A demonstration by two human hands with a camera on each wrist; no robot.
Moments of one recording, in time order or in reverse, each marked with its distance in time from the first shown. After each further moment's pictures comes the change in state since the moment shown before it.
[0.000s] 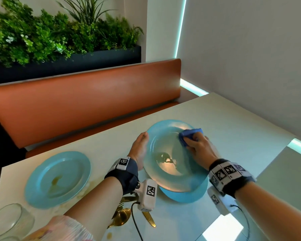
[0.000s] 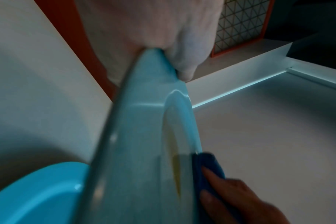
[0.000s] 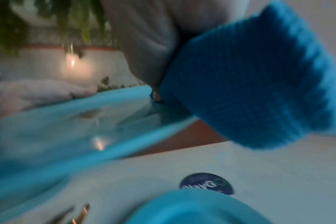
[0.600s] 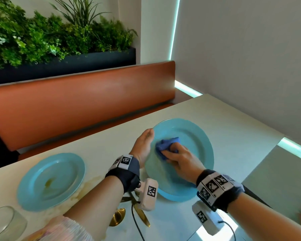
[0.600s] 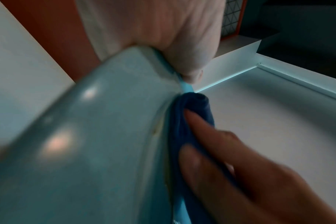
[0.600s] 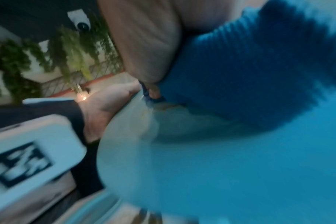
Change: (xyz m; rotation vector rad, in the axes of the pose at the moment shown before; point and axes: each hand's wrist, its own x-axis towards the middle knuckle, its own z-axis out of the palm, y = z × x) left_hand -0.008 0.005 0.026 0.122 -0.135 0.183; right_hand -0.027 -0.042 0.007 0.193 0.083 -0.224
